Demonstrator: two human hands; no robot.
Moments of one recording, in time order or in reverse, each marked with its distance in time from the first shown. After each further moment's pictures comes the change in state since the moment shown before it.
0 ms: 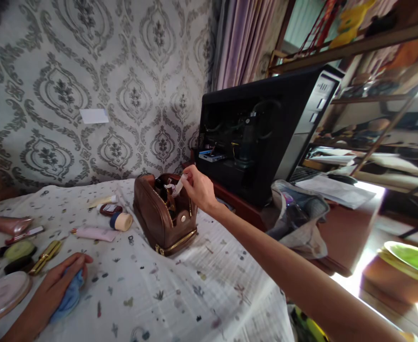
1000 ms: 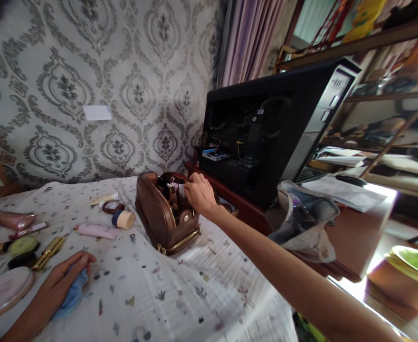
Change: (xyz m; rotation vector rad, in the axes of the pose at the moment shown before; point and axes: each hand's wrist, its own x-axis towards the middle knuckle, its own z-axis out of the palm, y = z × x) left_hand -0.003 0.009 0.000 0.120 -0.004 0.060; right_hand -0.011 0.019 0.018 -0.555 -0.226 -0.175
